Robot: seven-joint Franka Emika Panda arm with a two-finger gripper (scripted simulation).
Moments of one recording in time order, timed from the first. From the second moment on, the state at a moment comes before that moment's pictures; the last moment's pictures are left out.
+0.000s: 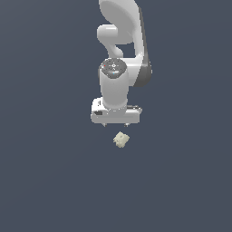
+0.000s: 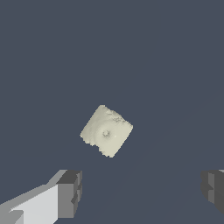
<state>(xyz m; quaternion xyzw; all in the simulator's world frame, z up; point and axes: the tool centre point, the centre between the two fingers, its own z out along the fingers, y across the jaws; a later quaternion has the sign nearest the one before) -0.003 -0.001 0.156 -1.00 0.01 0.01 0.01</state>
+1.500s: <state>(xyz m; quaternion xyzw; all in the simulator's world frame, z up) -0.003 0.025 0.141 -1.00 0.08 0.02 0.02</state>
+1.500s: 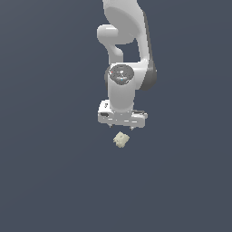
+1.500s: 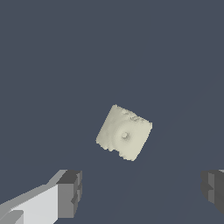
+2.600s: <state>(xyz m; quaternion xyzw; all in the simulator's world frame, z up) 0.010 0.029 0.094 -0.96 0.29 0.00 0.00</state>
